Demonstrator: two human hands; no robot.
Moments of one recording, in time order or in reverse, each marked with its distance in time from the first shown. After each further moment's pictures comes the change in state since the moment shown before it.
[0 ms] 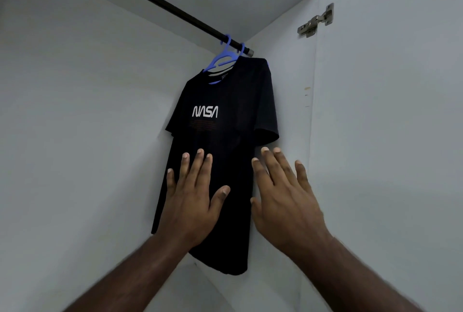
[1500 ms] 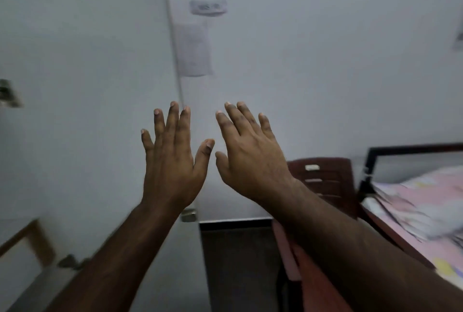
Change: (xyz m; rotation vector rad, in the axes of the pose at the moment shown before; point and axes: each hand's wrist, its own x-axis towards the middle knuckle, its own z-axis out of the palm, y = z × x) left_hand -0.253 0.403 -0.052 -0.809 -0.420 0.431; right_hand -0.340 0.125 -0.316 -0.352 -0.486 0.622
